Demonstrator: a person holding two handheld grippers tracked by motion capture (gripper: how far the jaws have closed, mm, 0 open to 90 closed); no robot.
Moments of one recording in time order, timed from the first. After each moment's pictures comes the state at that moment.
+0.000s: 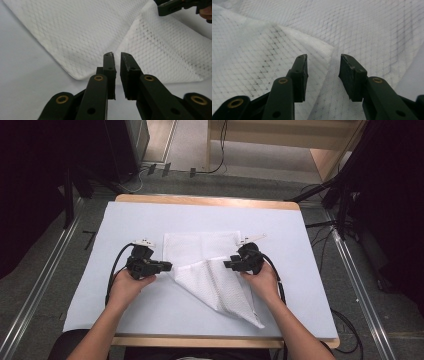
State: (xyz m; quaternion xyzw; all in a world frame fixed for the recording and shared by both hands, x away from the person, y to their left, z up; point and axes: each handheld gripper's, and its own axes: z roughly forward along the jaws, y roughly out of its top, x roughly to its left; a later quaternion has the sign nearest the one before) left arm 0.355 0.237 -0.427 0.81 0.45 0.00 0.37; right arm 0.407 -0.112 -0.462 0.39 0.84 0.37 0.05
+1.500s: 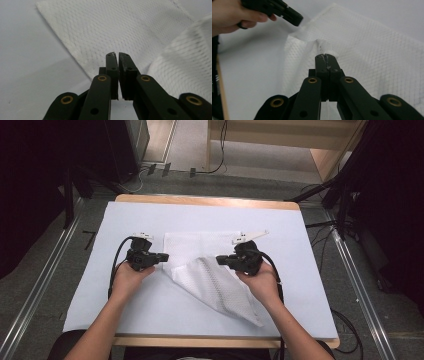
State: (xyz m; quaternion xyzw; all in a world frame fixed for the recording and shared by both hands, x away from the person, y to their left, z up) left arm 0.387 0.249 -0.435 0.80 0.48 0.04 0.37; right arm 0.365 -0.095 -0.392 0.32 0.84 0.44 0.03
